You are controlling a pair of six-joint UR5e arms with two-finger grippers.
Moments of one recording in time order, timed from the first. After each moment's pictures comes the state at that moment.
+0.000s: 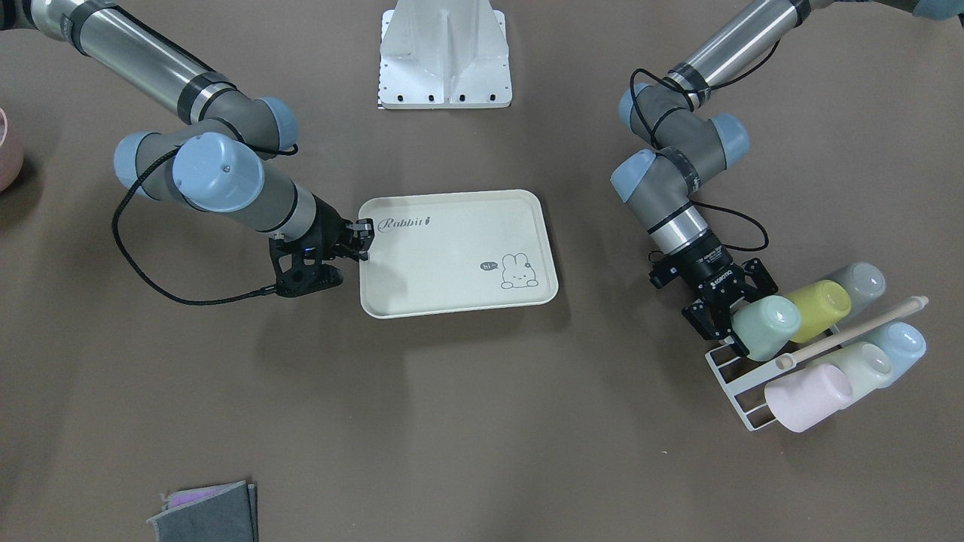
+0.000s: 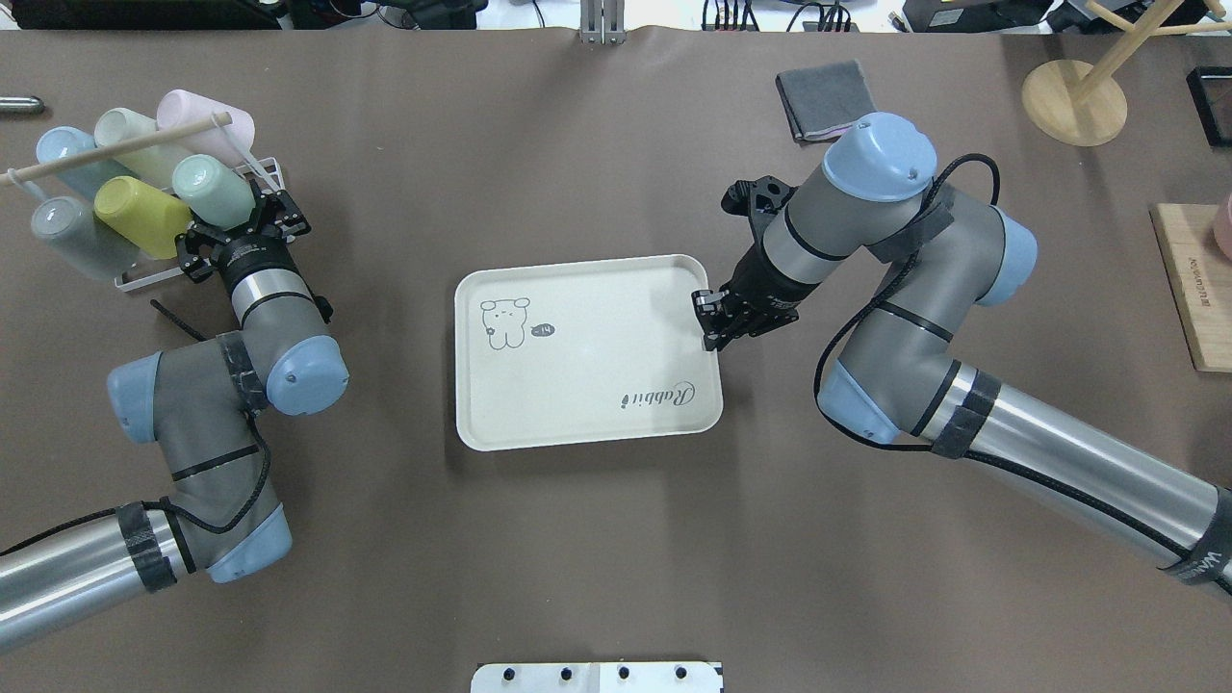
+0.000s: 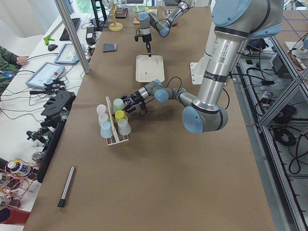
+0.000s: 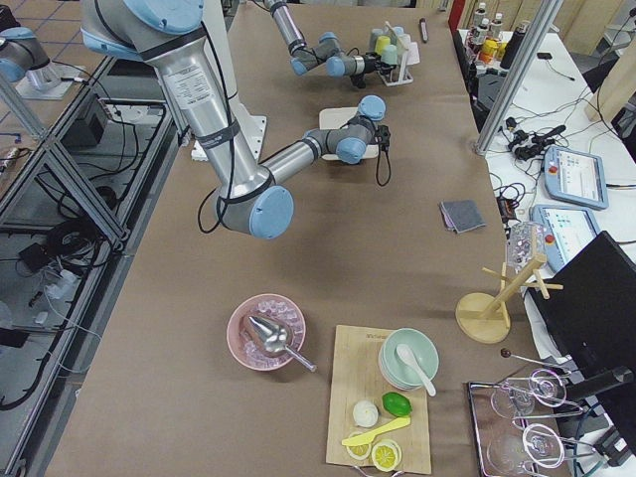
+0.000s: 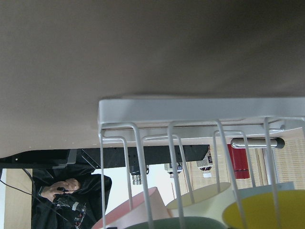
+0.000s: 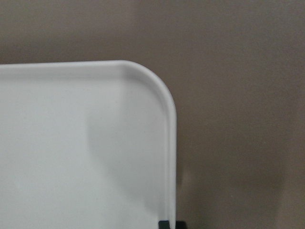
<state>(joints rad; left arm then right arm) -0.54 -1.94 -1.45 -1.70 -0.60 1.31 0.69 -0.99 1.45 -1.10 2.31 1.08</state>
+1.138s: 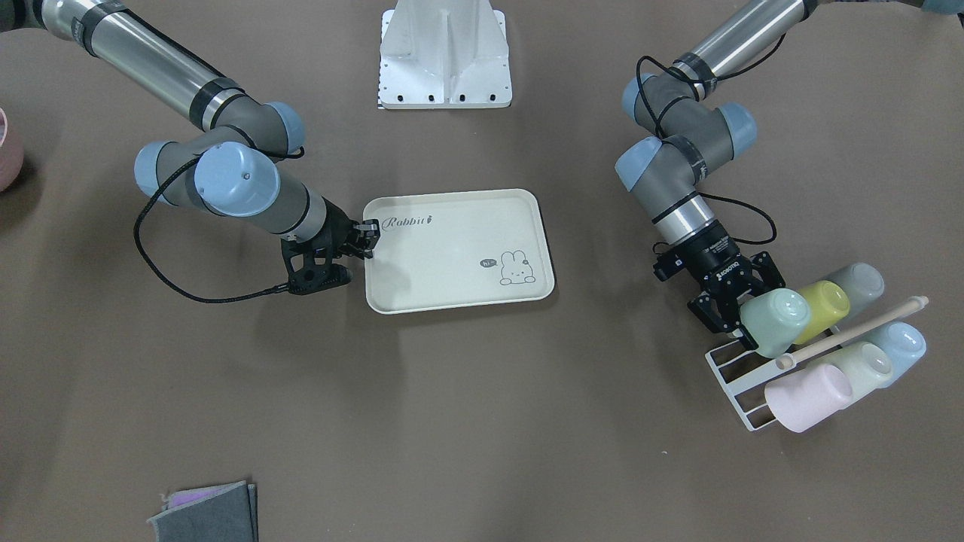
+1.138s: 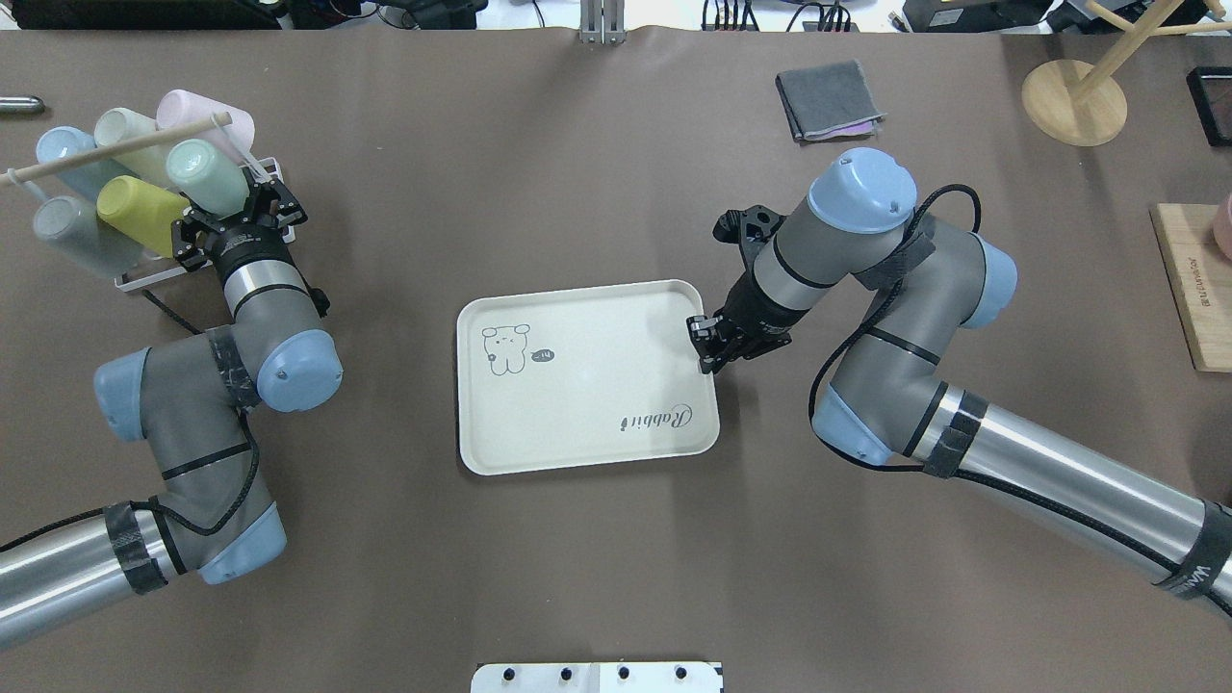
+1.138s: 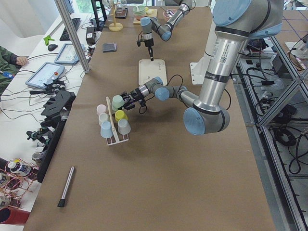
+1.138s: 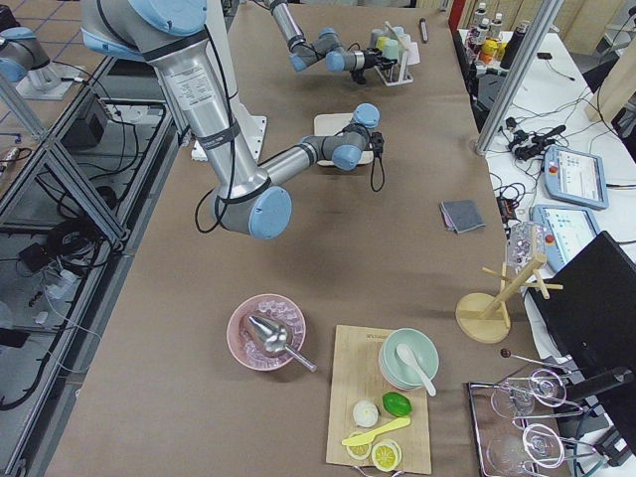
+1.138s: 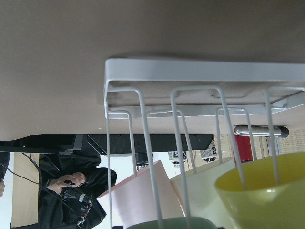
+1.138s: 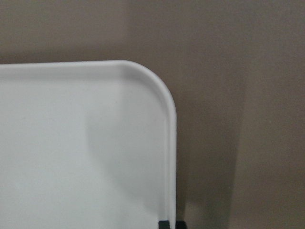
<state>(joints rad) -0.54 -1.91 -1.53 -1.70 -0.59 1.35 0.66 -1.02 1.43 -1.06 2.30 1.10</state>
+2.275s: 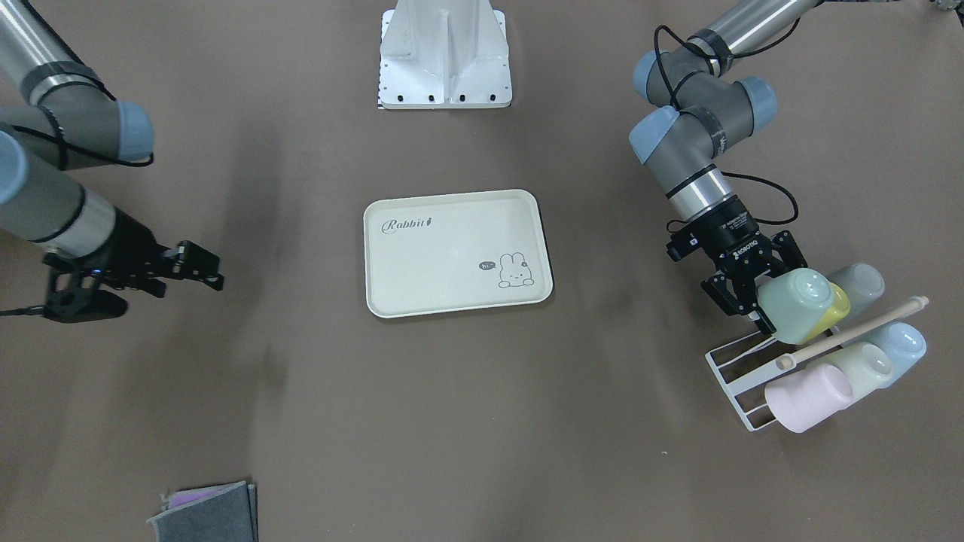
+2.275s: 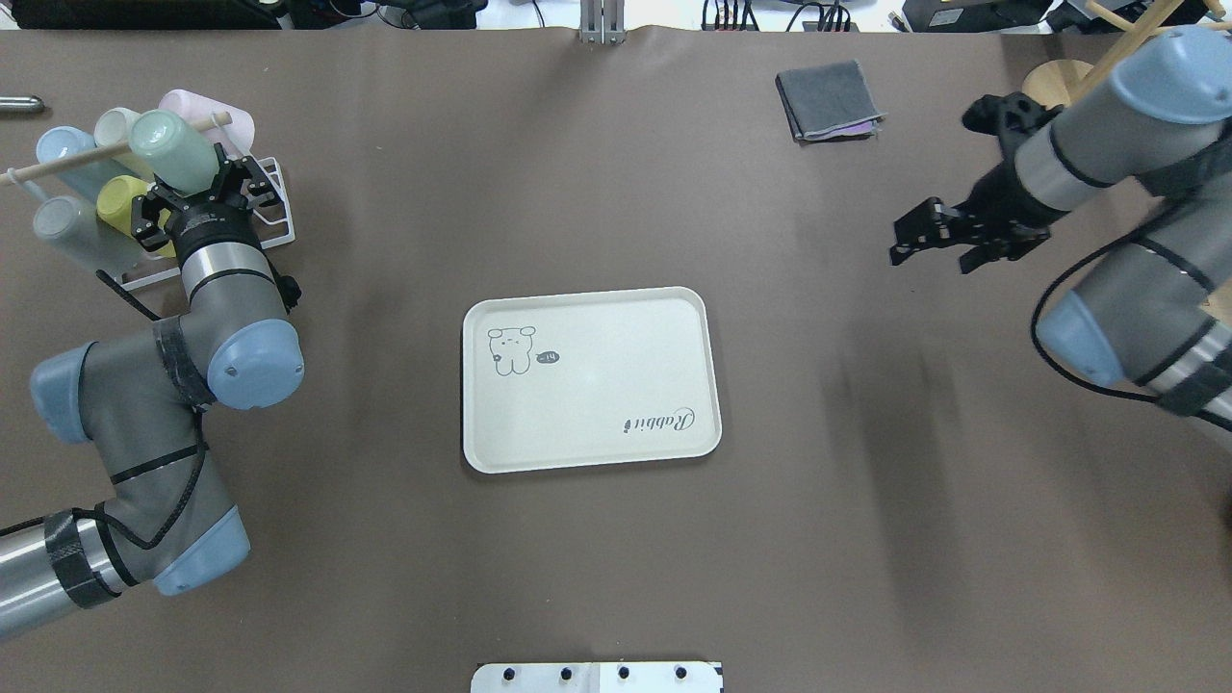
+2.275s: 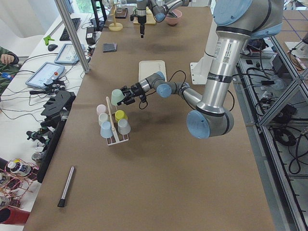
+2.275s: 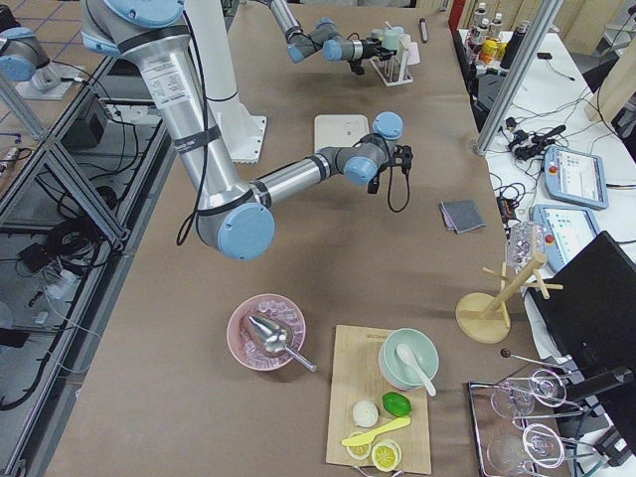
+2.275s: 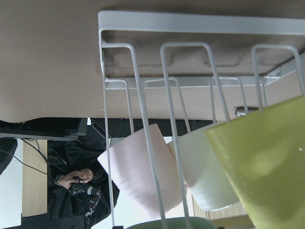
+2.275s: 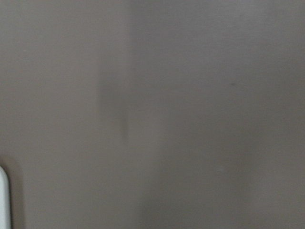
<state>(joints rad) -0.57 -1.86 -1.67 -1.70 -0.59 1.46 1.02 -1.34 1.67 -1.24 2.33 0.84</state>
